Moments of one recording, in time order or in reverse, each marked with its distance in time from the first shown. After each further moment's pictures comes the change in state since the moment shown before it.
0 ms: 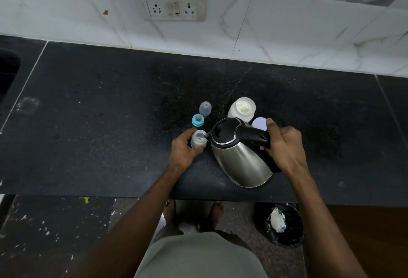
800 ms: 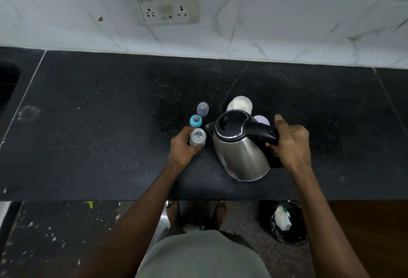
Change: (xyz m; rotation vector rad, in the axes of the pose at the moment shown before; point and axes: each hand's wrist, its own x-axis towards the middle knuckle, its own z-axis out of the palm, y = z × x) left_hand 0.000 0.024 -0.004 0.041 0.006 -0.015; right_hand 0.002 0.017 -0.009 0.205 0.113 0.005
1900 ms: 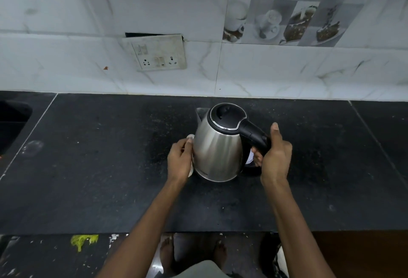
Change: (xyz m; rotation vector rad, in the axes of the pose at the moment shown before) left_hand -0.011 0.119 0.022 -0.222 0.215 -0.080; right_hand 0.000 -0.048 -0.019 0.542 0.145 0.083
